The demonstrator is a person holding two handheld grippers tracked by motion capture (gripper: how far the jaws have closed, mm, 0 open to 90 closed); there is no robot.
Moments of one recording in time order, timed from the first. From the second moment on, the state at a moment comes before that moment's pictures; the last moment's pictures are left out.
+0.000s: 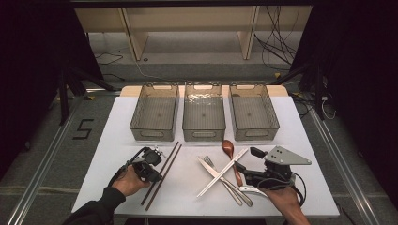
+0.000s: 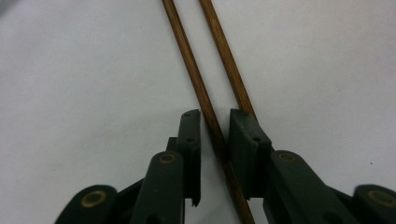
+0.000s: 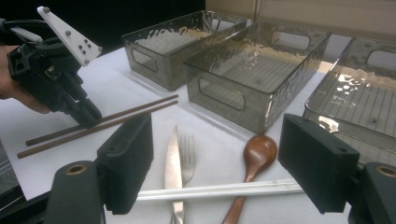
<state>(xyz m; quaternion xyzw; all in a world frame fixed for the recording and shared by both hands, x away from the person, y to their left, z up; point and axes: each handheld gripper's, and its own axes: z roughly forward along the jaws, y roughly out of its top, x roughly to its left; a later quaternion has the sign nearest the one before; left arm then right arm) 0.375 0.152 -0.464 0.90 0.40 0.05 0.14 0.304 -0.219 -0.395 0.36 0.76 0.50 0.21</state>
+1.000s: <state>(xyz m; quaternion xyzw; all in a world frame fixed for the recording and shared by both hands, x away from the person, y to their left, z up) 0.378 0.157 -0.462 0.90 0.40 0.03 0.16 0.304 -0.218 -0.395 0.36 0.76 0.50 0.21</state>
